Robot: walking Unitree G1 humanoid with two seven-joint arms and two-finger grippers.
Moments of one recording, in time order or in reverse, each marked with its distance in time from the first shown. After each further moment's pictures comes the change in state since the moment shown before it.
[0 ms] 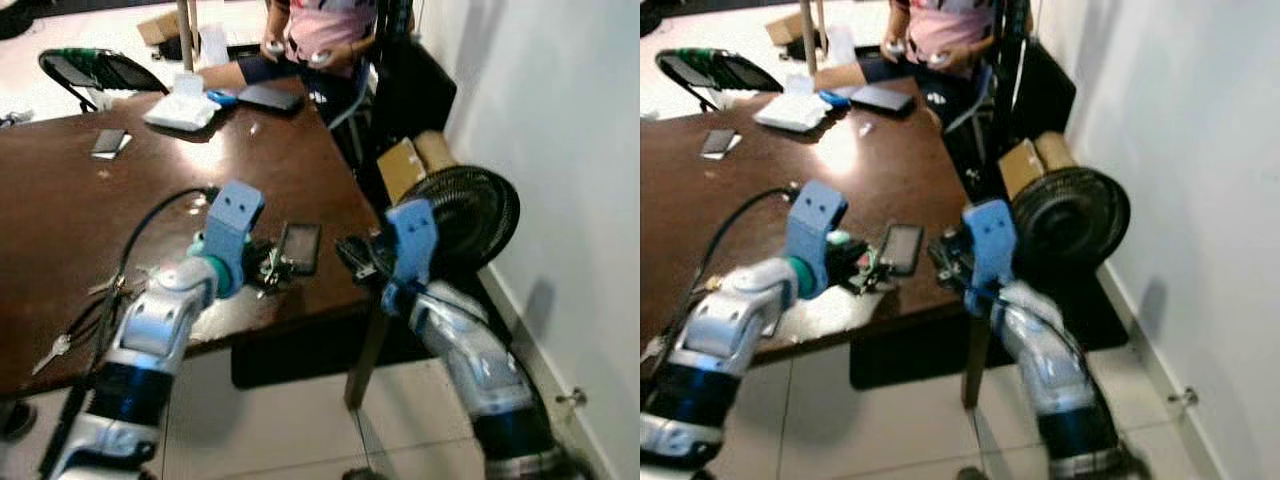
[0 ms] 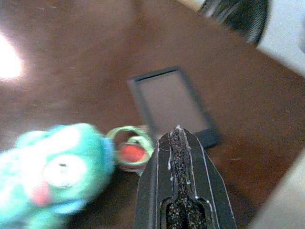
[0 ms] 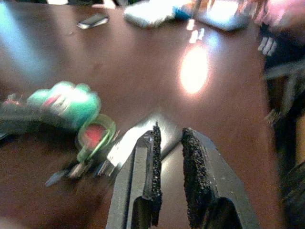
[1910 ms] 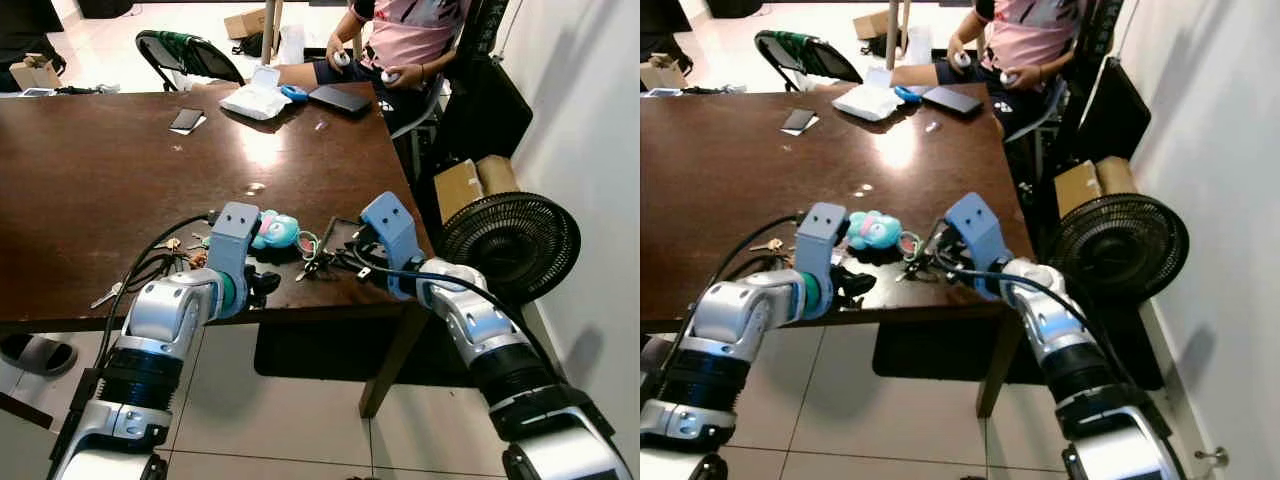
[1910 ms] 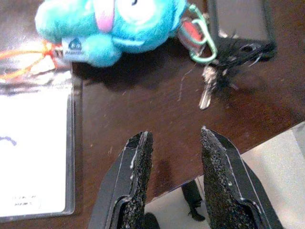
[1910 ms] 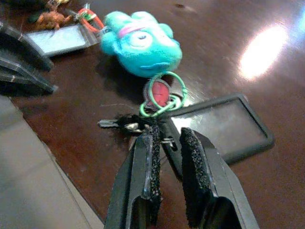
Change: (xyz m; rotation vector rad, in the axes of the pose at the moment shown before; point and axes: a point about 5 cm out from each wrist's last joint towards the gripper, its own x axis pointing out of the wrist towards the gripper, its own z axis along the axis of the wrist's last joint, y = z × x) left arm 0.002 0.006 -0.028 -0.219 0.269 0.013; right arm 0.006 -0.019 -0.041 -0.200 0.304 0.222
